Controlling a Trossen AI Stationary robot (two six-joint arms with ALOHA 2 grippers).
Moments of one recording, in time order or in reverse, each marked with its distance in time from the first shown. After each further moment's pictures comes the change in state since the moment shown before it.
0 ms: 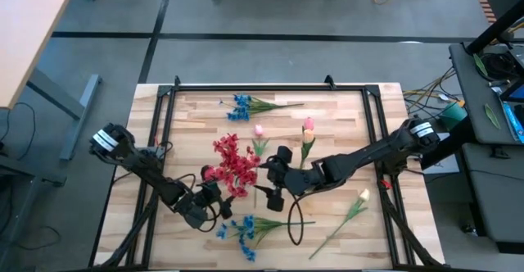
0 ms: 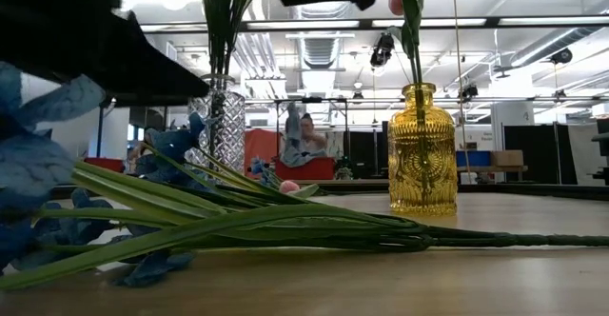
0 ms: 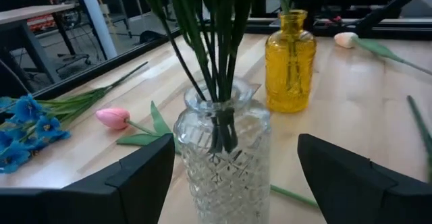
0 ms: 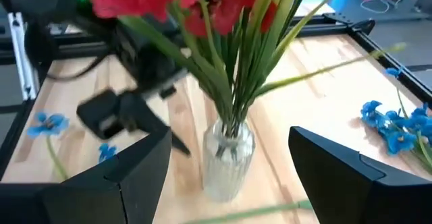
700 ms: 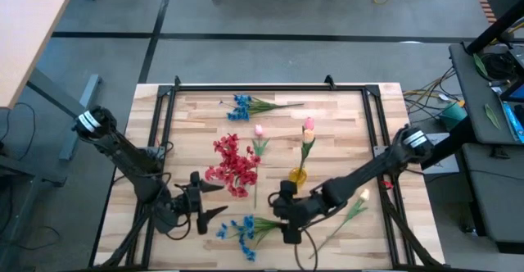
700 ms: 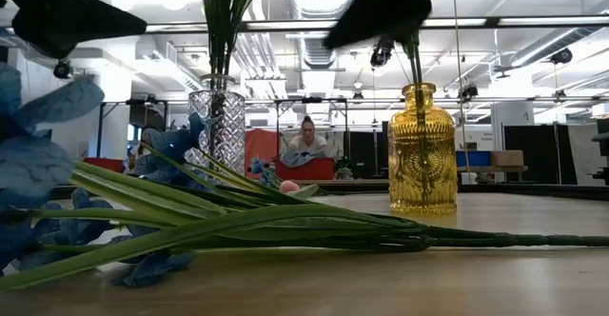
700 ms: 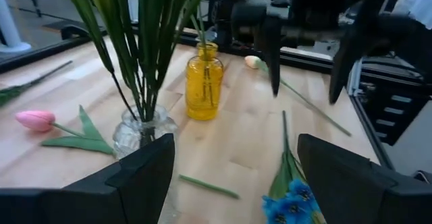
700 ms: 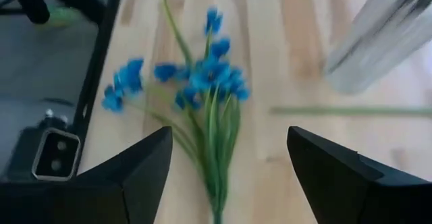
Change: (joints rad) left arm -0.187 -0.297 0.001 -0.192 0.097 -0.117; right arm 0.151 0.116 0.000 -0.163 -0.240 0.164
